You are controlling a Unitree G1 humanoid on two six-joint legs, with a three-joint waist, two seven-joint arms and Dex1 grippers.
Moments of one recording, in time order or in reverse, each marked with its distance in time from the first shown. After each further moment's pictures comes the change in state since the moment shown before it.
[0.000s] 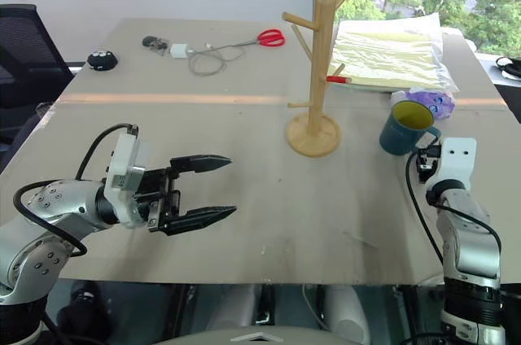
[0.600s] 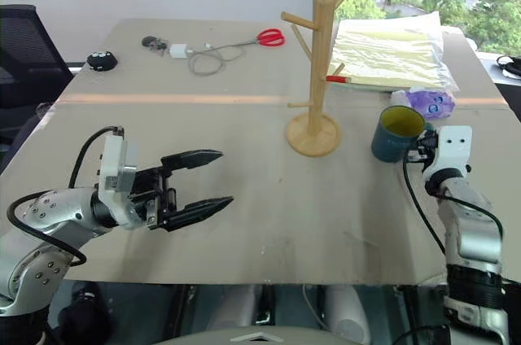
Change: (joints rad) left arm 0.065 -0.096 0.045 0.014 0.031 -0.092 0.071; right arm 0.013 -0.092 0.008 -0.026 0.114 -0.074 0.249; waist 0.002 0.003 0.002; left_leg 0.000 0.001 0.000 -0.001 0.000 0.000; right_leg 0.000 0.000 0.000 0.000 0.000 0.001
